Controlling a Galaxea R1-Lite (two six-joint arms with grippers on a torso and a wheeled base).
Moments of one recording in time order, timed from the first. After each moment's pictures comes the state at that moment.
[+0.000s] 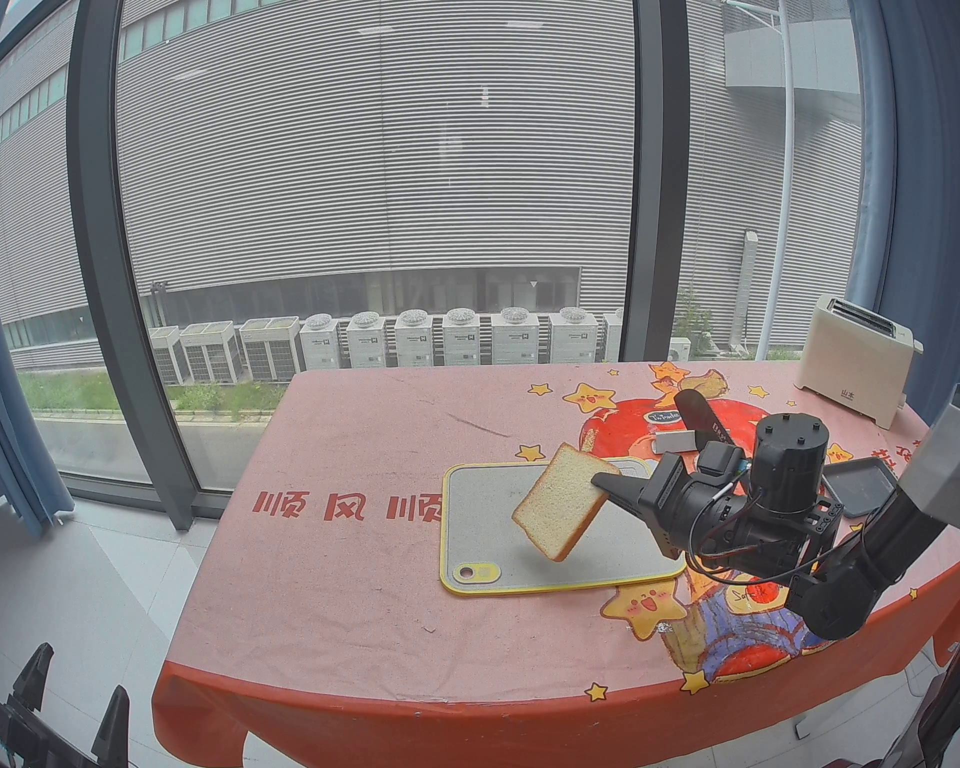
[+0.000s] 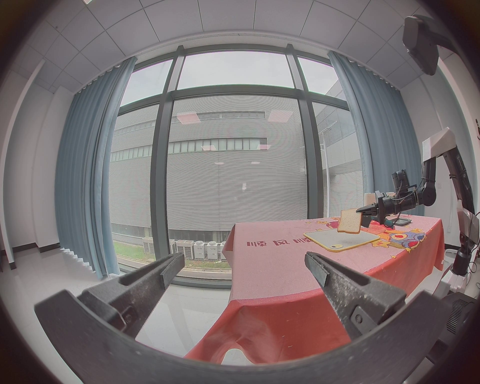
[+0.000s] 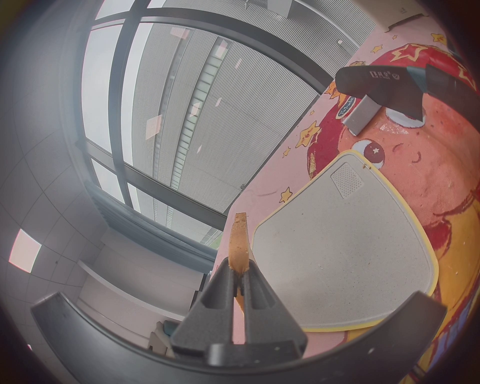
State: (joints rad) left arm -0.01 0.02 -0.02 0.00 -0.02 0.01; right arm 0.52 1.97 -0.58 -1.15 0.20 1.06
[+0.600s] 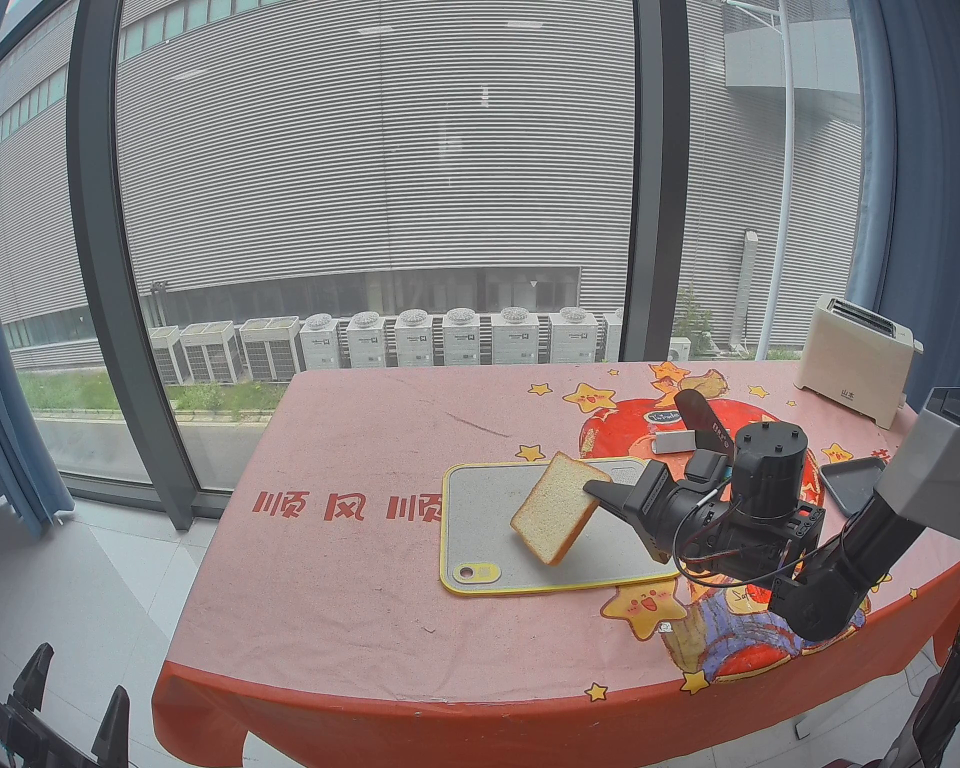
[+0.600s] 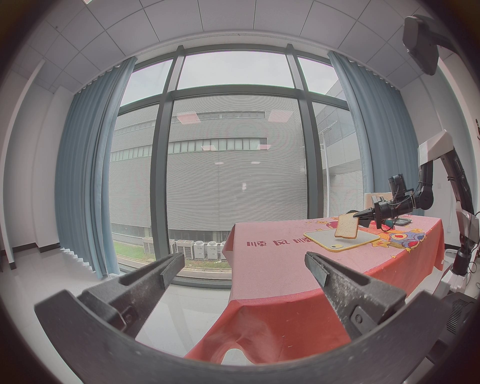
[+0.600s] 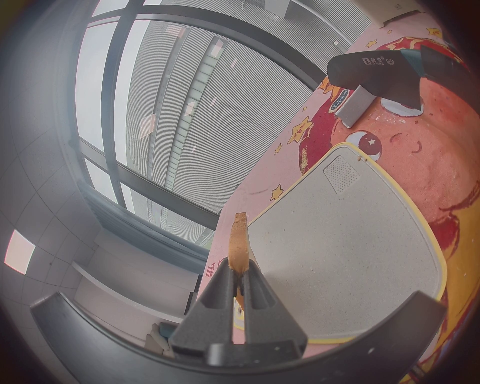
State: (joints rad) left arm -0.01 0.02 -0.02 0.00 -0.02 0.01; right arm 0.53 2.03 -0.60 -1.15 0.16 1.06
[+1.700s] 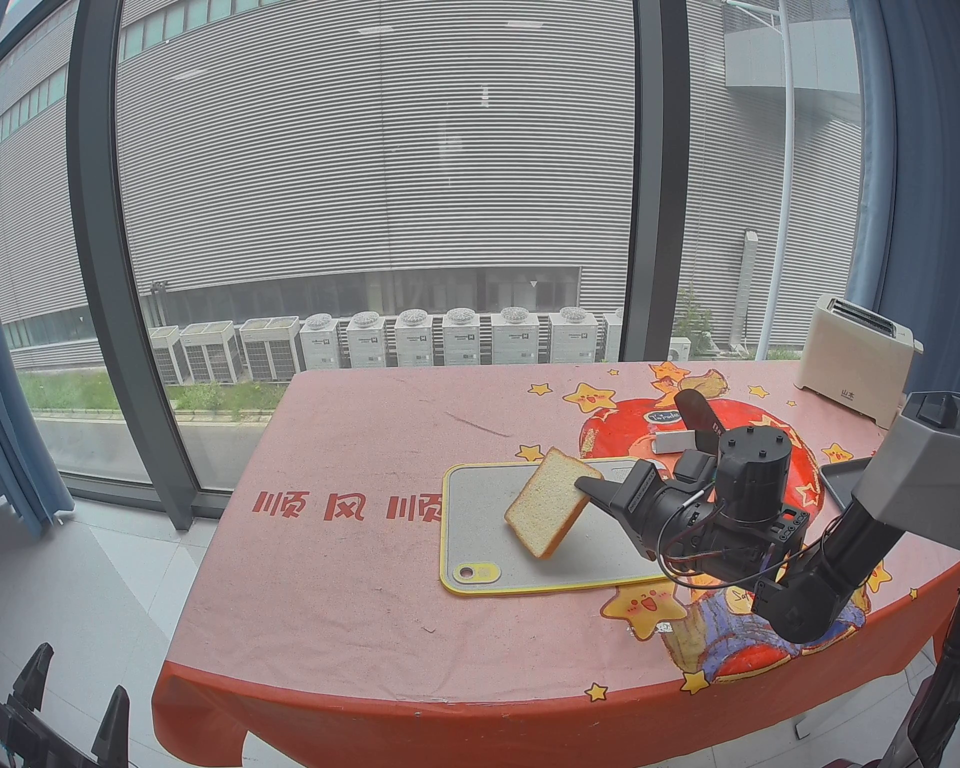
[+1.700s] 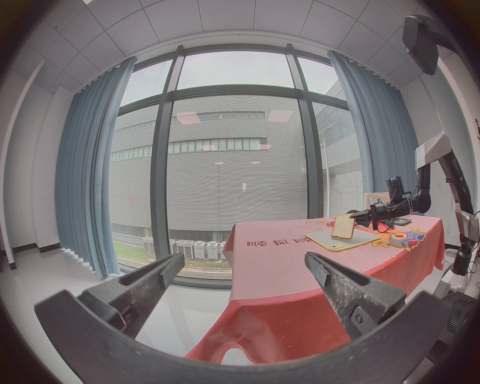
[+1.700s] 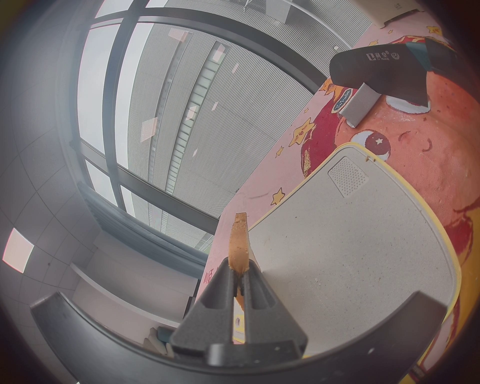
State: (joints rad) left arm -0.01 0.02 -0.02 0.00 -0.02 0.01; right arm 0.55 2.08 -0.64 -1.19 0.12 1.06
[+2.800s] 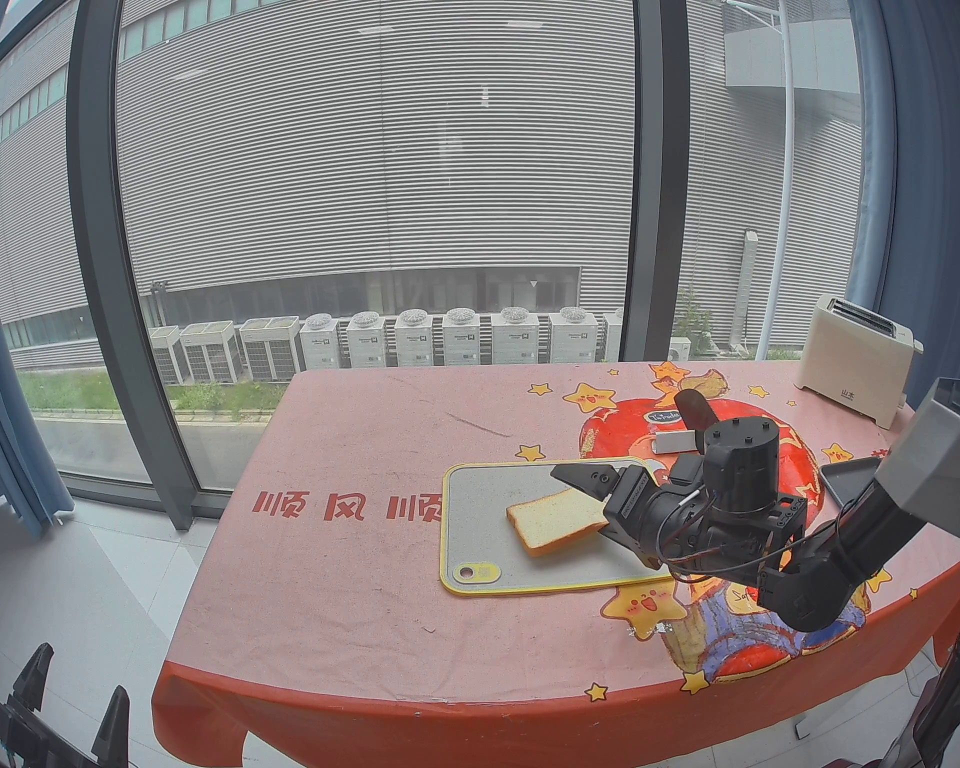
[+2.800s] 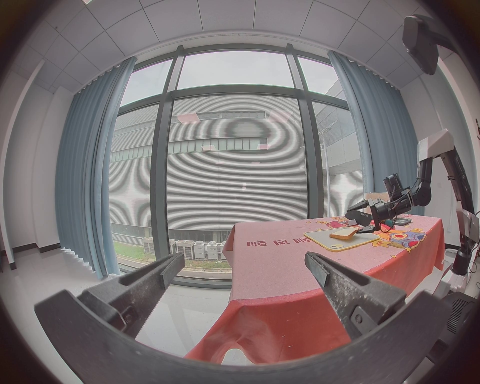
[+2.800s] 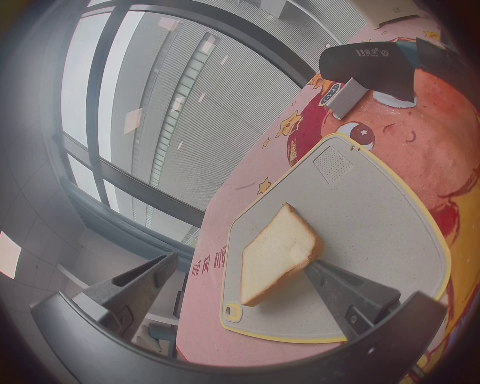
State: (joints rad) left arm -0.01 0.02 -0.02 0.00 -0.02 0.01; right arm 0.57 2.02 -0.69 -0.96 0.09 1.05
